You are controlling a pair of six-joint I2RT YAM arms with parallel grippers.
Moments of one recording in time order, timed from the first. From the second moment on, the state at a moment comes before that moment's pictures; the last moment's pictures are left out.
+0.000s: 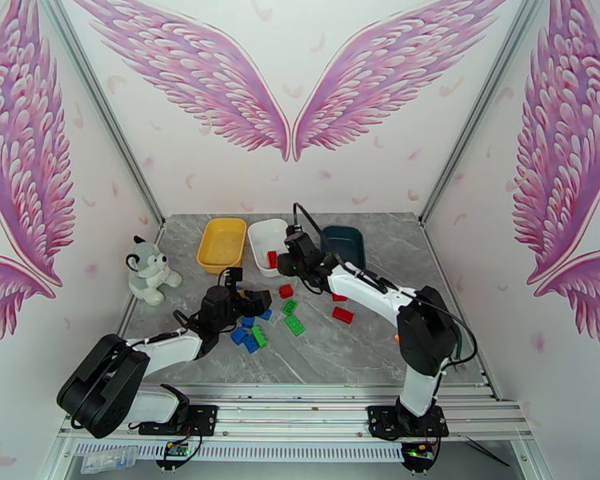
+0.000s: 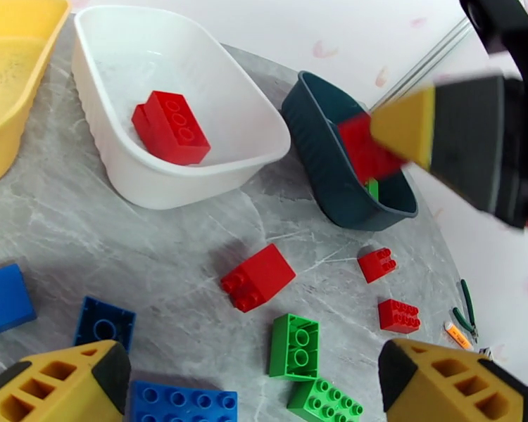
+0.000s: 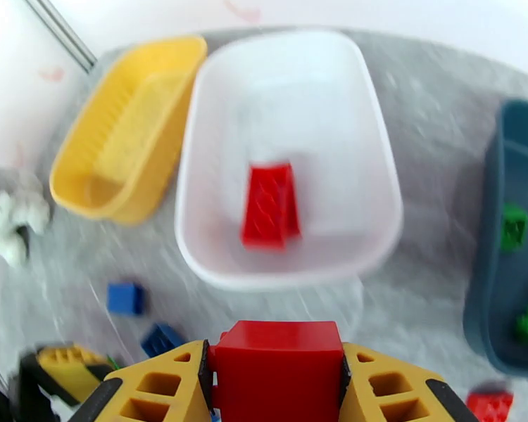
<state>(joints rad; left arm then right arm) -0.46 1.34 0.40 0.58 0.17 -0.57 0.70 1.91 1.56 -0.34 0.16 0.44</state>
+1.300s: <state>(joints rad) -0.48 1.44 0.45 0.61 0.23 -0.56 0.70 1.81 1.23 -0.32 0.17 0.37</state>
